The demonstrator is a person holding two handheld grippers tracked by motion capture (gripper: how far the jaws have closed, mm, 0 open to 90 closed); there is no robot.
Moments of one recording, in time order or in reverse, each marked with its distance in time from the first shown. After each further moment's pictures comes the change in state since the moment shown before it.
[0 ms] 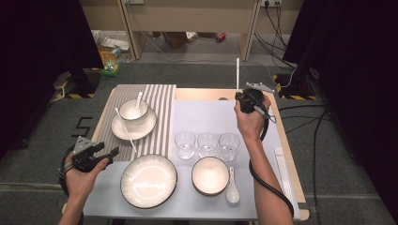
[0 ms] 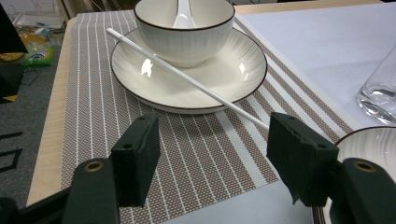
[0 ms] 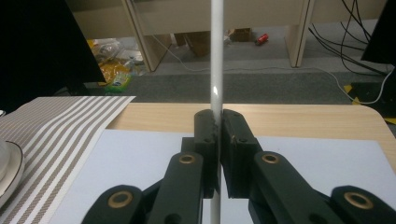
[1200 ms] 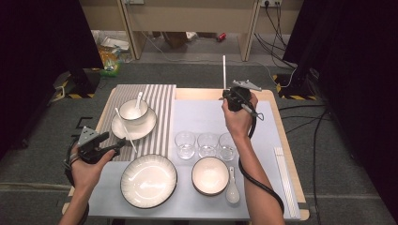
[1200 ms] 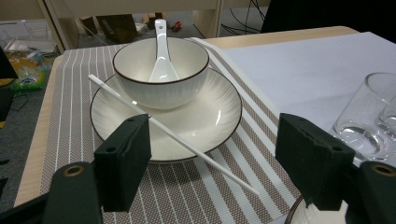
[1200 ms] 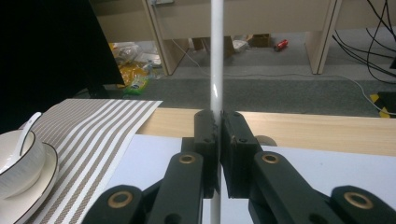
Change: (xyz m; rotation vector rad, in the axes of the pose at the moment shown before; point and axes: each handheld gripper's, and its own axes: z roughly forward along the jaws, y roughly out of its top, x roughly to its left) left arm -0.021 0.035 0.007 -0.084 -0.035 0.020; right arm 0.034 0.002 0.011 -0.019 0.064 -0.018
